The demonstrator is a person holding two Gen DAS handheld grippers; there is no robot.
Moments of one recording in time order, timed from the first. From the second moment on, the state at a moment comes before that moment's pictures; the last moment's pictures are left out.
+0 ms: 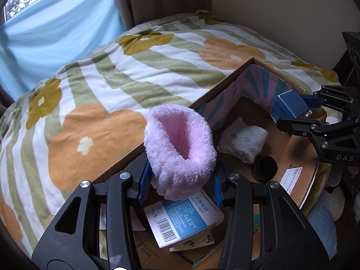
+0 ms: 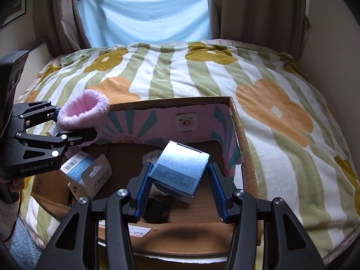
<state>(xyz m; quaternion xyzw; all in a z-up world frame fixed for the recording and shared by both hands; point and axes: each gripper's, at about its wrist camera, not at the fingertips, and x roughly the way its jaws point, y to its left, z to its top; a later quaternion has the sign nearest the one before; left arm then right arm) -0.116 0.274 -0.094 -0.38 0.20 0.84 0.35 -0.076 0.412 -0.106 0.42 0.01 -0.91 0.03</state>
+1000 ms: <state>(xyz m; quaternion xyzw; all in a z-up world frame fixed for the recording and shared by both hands) -0.097 0.230 -0.065 -0.36 0.17 0.86 0.32 -0.076 0.394 -0.081 0.41 0.01 -0.91 0.03</state>
